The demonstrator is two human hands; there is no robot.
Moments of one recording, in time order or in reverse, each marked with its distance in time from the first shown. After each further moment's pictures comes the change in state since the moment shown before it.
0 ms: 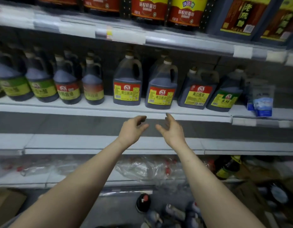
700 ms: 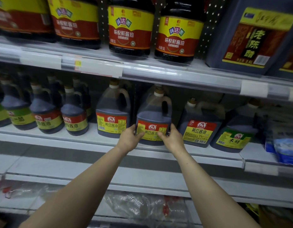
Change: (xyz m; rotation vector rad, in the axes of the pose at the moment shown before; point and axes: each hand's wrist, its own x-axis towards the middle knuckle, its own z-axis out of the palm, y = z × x) left_hand 0.154 0.023 0.039 -0.045 0.106 -0.193; right_hand 0.178 0.015 -0.041 0.004 -0.074 0.007
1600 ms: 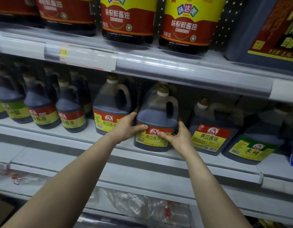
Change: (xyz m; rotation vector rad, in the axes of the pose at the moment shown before) left_hand 0.049 0.002 -0.021 -0.113 -0.101 0.041; right_hand 0.052 0.027 -0.004 0.181 -0.074 -0.087
